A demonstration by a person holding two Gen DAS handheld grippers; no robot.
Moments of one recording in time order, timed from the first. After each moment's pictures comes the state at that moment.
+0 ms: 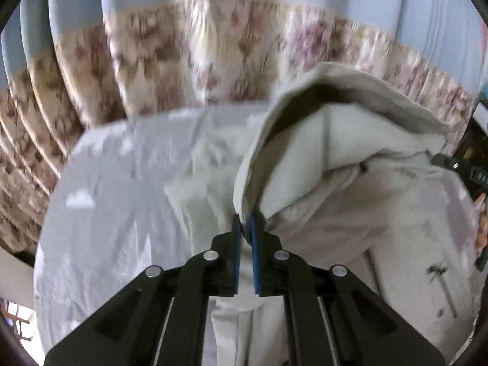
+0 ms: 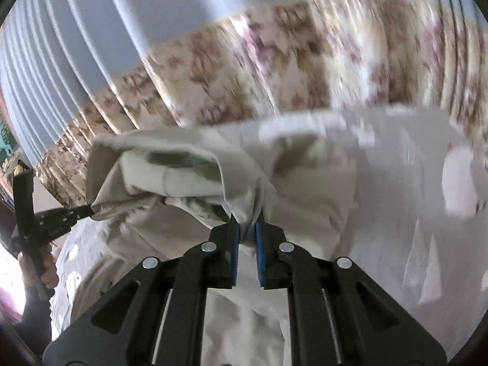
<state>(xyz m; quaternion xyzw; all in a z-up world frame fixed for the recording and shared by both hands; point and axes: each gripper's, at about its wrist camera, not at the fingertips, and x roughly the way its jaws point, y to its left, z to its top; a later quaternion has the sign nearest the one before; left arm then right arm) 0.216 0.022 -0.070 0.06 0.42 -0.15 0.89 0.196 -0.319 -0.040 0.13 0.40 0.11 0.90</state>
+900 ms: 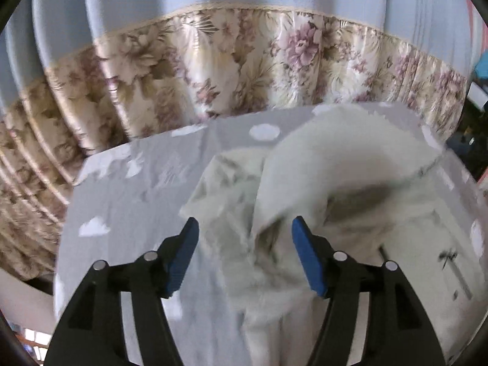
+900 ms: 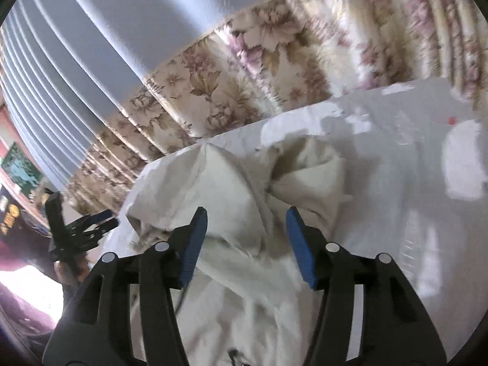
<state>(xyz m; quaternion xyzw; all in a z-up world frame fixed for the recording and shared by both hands) 0.236 0.029 -0.050 0.09 0.40 -0.18 0.90 0.203 -0.362 -0.019 0.22 0.41 0.16 0.87</state>
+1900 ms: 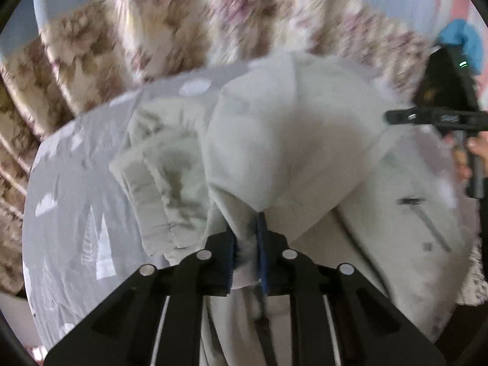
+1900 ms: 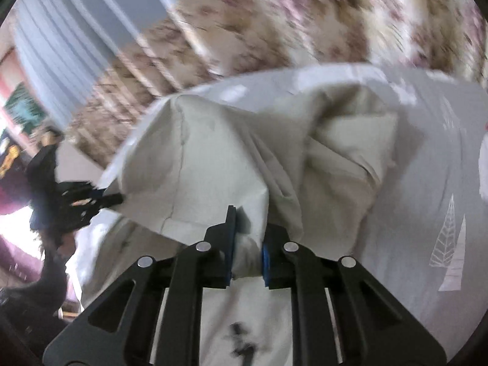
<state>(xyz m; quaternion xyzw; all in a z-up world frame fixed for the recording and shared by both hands) 0.191 -0.009 -0.096 0.13 0.46 -0.25 0.84 0.199 -0.309 -0.051 0.11 0.48 0.20 0.84</state>
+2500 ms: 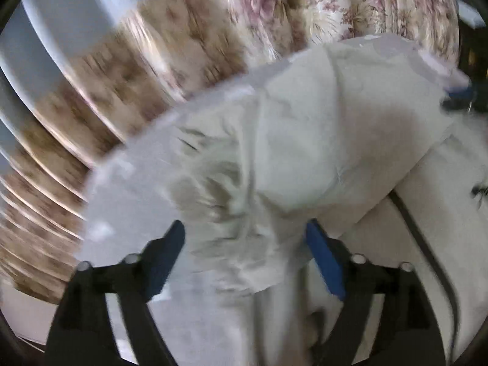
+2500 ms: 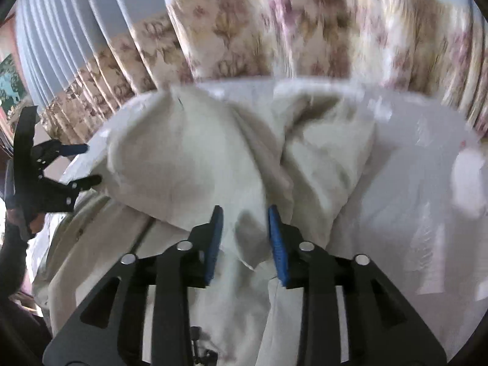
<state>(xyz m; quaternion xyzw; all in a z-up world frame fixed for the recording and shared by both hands) 0.182 -0.031 -0.098 0.27 0.38 -0.13 0.87 0.163 -0.302 -0.045 0.02 0.42 0.15 0.89</state>
